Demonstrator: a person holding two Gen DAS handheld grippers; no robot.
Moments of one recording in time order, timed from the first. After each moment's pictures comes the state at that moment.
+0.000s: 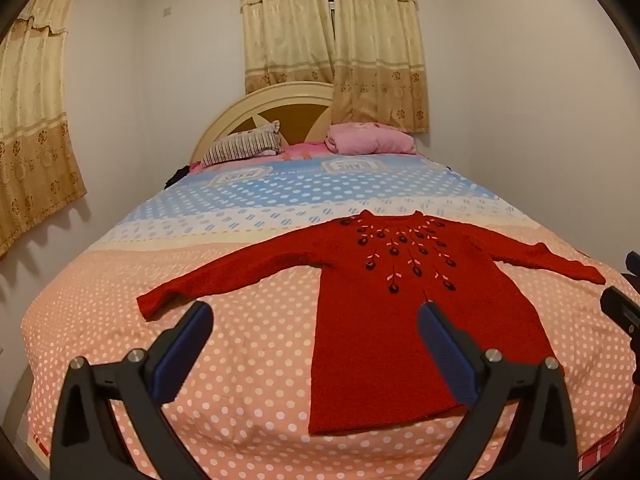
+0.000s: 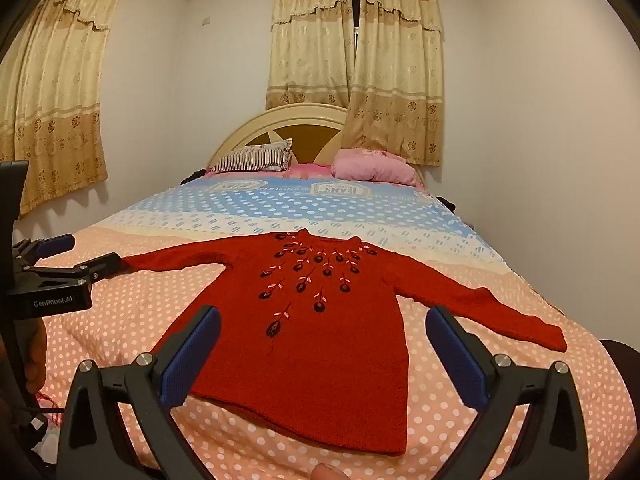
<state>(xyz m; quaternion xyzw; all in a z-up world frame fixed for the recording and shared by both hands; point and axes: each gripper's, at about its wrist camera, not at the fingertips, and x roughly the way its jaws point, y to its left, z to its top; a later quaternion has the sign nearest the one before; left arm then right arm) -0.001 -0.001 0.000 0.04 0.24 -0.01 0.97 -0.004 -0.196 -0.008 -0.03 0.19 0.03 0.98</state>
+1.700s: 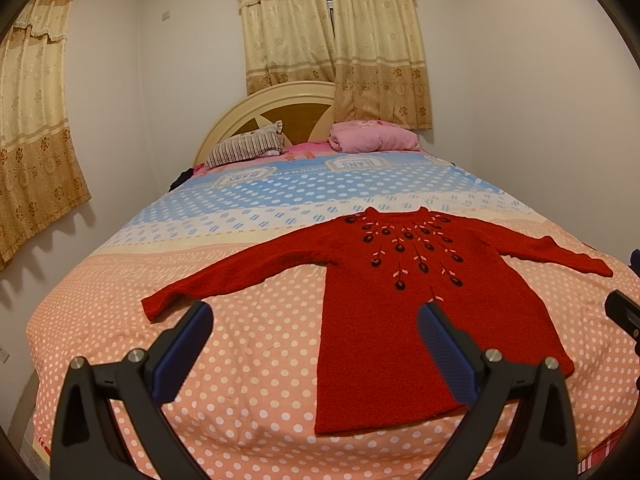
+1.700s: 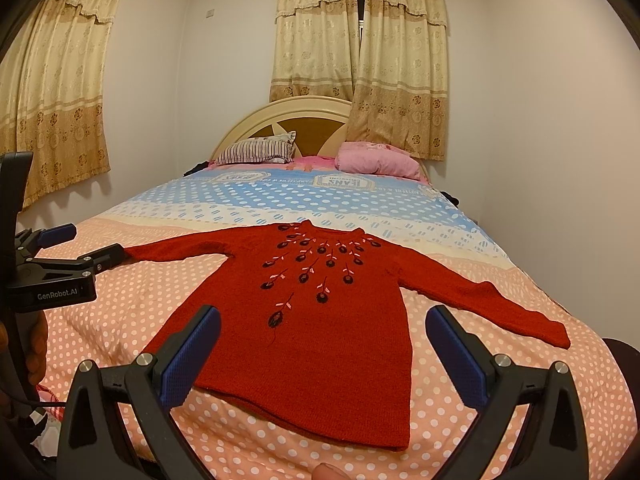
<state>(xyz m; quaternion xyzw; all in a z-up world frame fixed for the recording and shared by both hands) 0.003 0.001 -0.007 0.04 0.24 0.00 0.97 0.000 -0.195 -0.015 -0.04 0.20 0.04 0.98</state>
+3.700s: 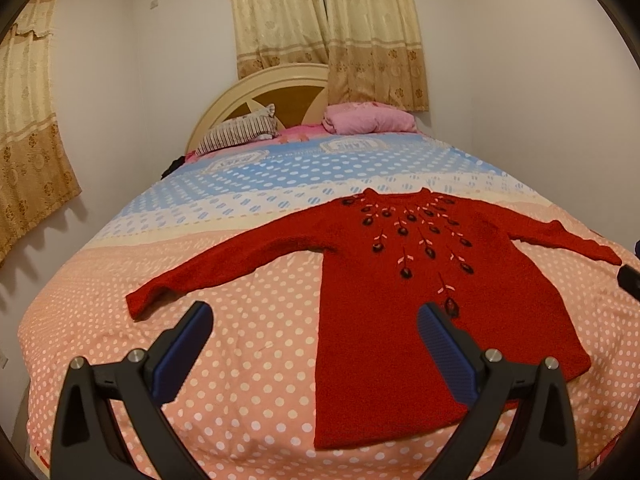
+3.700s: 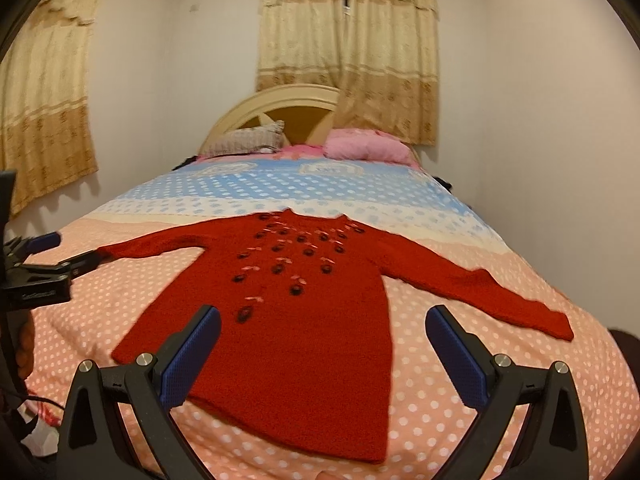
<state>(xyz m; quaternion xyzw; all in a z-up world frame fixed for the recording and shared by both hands) 0.042 -0.002 -0.033 0.06 0.27 -0.01 0.96 0.037 -0.241 -0.039 0.00 0.23 0.02 0.97</state>
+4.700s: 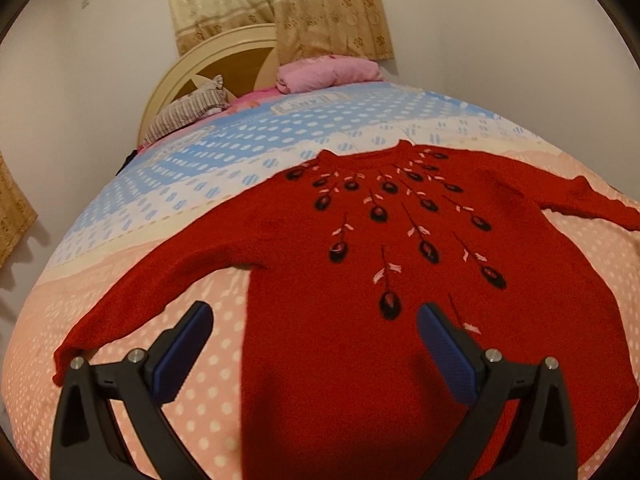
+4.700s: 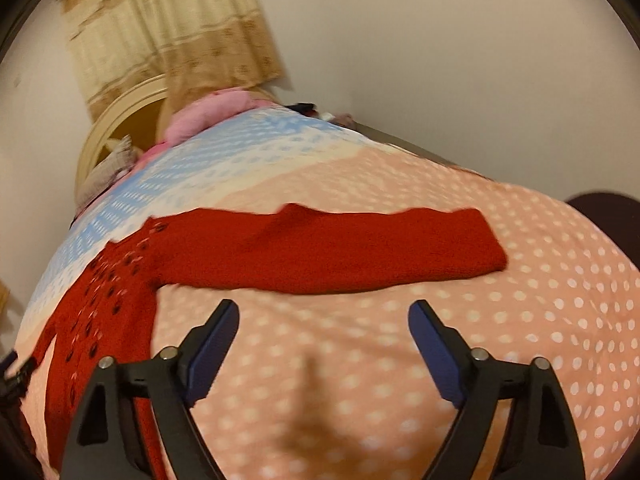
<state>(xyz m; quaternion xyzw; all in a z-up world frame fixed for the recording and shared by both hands) 0.181 -0.073 -0.091 0.13 0.34 -0.06 0.93 0.124 -0.501 -0.112 0.22 0.31 -0.18 0.91</state>
